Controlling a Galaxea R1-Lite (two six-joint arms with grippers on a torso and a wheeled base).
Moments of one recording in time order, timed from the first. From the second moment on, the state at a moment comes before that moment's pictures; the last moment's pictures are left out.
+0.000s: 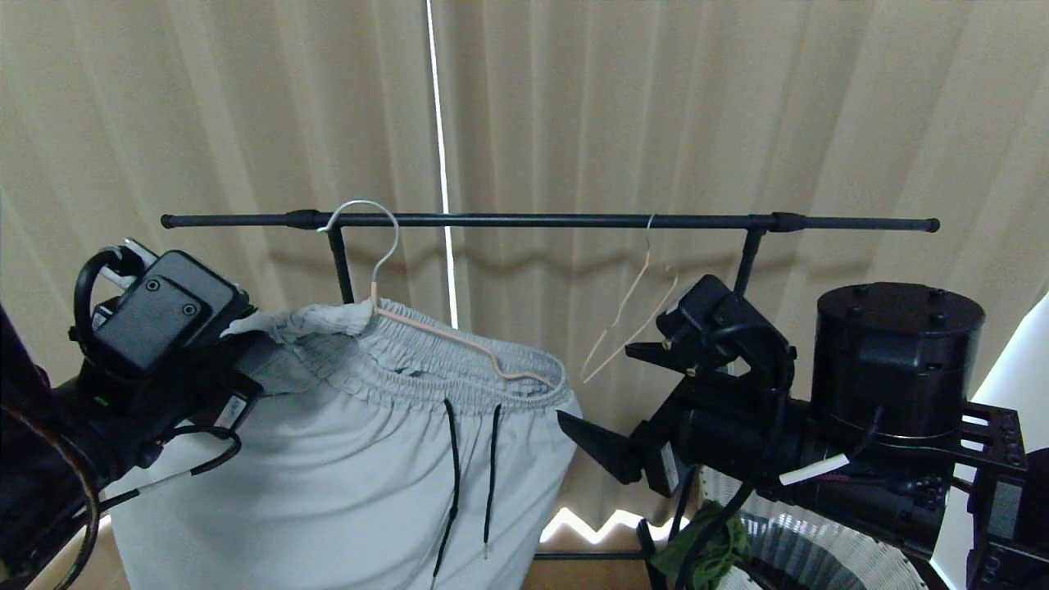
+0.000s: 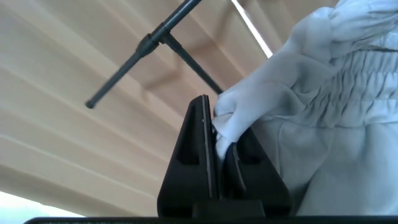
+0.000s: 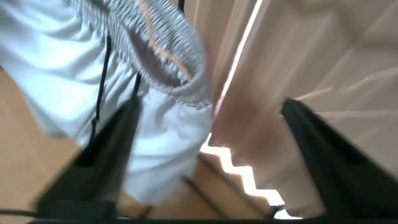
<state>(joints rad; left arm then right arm) -0.34 1.31 -0.48 -0.74 0.27 0.68 0.79 1.63 -0.72 -0.62 -0.07 -0.11</state>
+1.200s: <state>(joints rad) -0.50 1.32 -0.46 -0.74 0.27 0.50 0.84 1.81 -0.97 -0.64 -0.10 -0.37</state>
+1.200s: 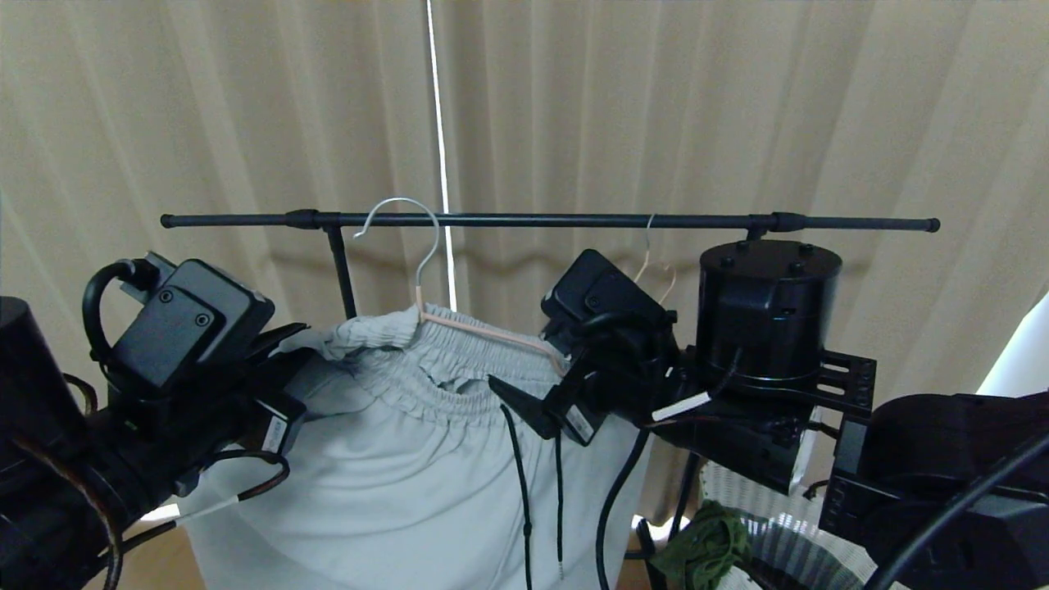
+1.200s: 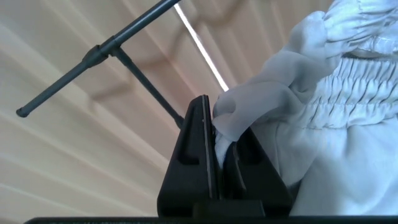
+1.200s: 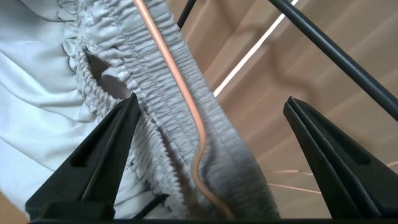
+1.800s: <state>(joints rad) -0.51 1.30 -0.44 -0.74 0.27 0.51 0.84 1.84 -0.95 -0.73 -0.09 -0.37</state>
